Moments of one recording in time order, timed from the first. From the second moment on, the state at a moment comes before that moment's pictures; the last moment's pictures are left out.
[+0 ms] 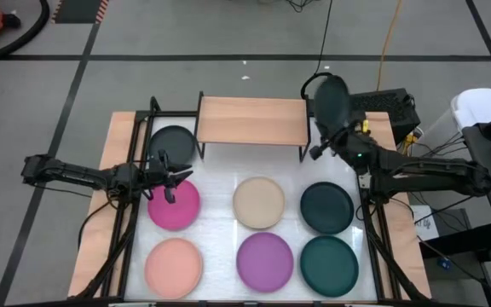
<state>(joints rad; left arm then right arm) -0.10 0.41 0.01 0.44 -0.35 -0.05 -0.22 0.77 0.49 0.15 0.66 -0.16</state>
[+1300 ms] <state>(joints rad) -0.10 0.41 0.01 0.44 -0.35 -0.05 -0.20 1.31 0.74 0.16 0.31 -0.29</state>
